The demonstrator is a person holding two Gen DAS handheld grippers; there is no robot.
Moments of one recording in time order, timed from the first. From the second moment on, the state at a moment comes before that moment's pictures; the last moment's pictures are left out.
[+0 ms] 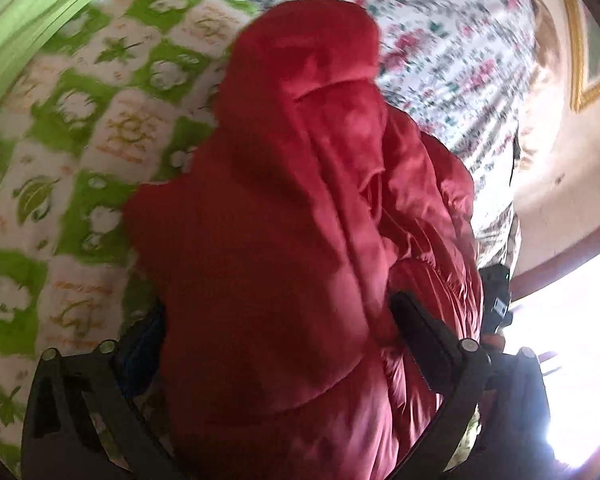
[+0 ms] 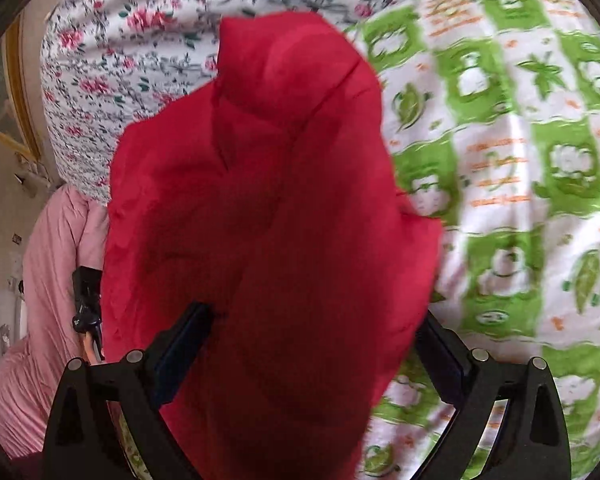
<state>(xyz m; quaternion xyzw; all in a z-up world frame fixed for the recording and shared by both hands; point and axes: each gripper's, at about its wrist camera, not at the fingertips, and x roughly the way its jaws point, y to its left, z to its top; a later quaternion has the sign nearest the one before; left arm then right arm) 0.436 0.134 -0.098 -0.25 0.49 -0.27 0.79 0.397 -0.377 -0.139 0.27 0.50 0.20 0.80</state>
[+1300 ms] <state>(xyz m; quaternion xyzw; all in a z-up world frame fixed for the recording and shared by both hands) 0.227 0.187 -0.085 -0.25 0.46 -0.23 0.82 0.207 -0.349 -0.142 0.39 0.47 0.23 0.76</state>
